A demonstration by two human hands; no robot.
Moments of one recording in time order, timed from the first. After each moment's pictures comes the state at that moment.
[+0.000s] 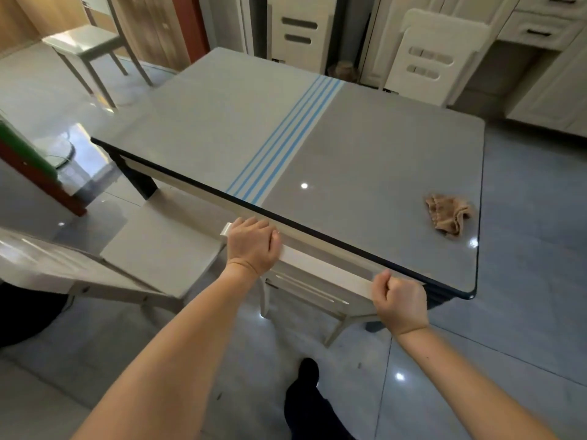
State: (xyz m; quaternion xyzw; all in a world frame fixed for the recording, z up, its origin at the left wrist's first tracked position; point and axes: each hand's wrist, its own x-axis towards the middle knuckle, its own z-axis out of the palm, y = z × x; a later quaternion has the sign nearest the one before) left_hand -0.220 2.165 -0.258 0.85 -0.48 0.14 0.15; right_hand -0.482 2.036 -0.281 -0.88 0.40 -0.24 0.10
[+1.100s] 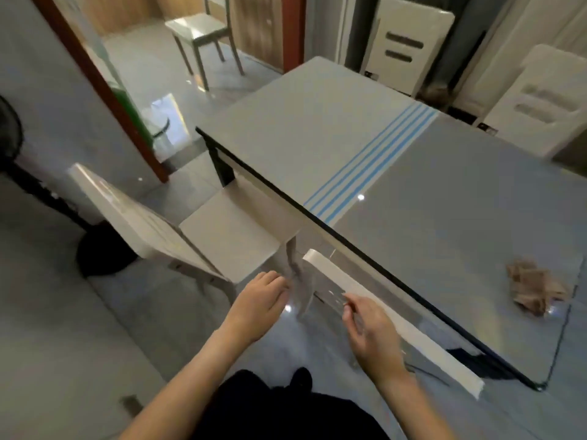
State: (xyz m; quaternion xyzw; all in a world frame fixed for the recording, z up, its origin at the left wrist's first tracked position) left_hand -0.207 2.317 -0.230 0.86 -0.41 -0.10 0.29; right_hand -0.367 2.137 -0.231 -0.91 0.19 -0.16 0.32
